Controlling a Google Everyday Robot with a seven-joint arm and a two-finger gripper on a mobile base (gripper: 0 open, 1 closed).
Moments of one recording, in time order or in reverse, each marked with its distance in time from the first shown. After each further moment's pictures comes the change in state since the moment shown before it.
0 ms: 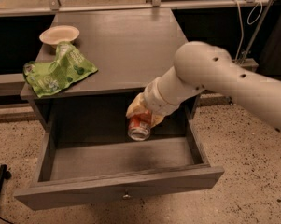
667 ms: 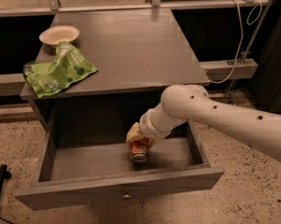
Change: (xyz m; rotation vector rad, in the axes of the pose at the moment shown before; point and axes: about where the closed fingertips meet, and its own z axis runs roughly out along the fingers) arm -0.014 0.062 0.105 -0.047 -0.051 -0.138
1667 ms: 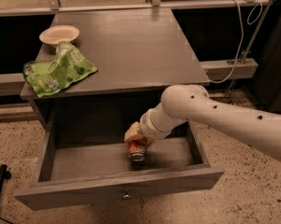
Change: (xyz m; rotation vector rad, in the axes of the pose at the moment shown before) arm 0.000 0.001 0.002 0.000 -0.002 0.000
